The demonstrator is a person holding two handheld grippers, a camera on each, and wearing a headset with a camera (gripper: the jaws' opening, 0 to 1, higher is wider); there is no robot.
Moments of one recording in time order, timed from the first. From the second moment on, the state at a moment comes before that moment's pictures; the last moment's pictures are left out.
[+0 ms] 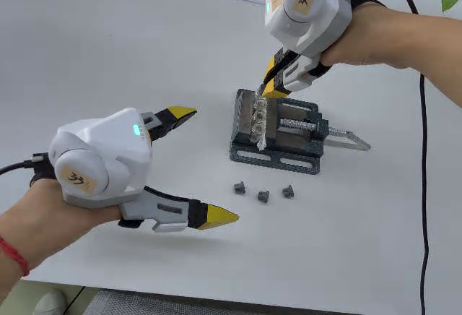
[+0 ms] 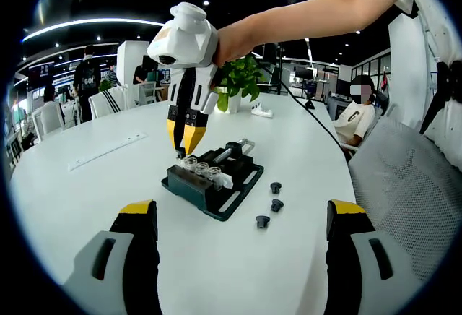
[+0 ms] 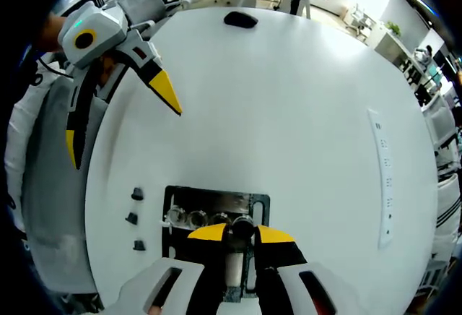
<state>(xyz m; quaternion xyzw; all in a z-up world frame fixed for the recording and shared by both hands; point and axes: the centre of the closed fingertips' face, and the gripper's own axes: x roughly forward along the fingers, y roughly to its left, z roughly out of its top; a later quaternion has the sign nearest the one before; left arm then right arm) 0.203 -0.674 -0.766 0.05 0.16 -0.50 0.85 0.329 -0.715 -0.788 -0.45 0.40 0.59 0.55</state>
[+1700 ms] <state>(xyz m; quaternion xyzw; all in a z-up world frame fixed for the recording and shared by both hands) 0.205 -0.669 -0.770 0.05 0.17 -0.49 0.85 0.330 -0.712 -0.781 -0.45 0.38 0.59 0.55</state>
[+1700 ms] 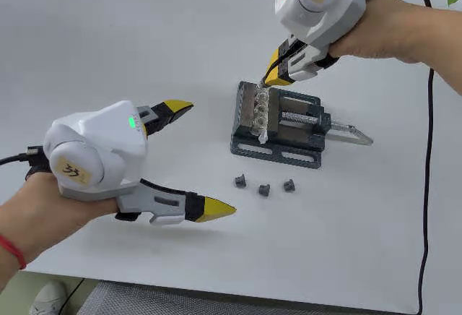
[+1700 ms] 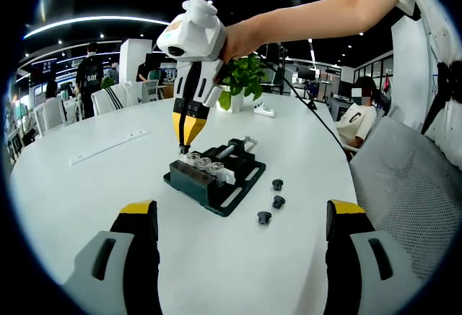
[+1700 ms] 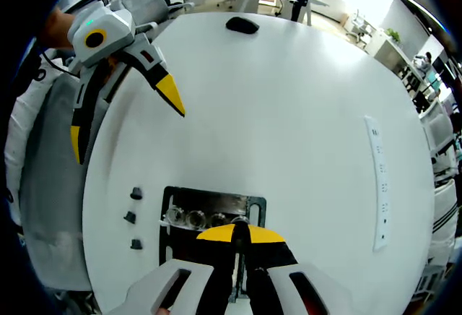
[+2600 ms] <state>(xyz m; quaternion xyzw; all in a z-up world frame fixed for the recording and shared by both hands) 0.207 -0.668 -0.768 0.05 0.16 -0.49 0.86 0.336 -0.713 -0.784 -0.47 0.41 0.58 0.53</state>
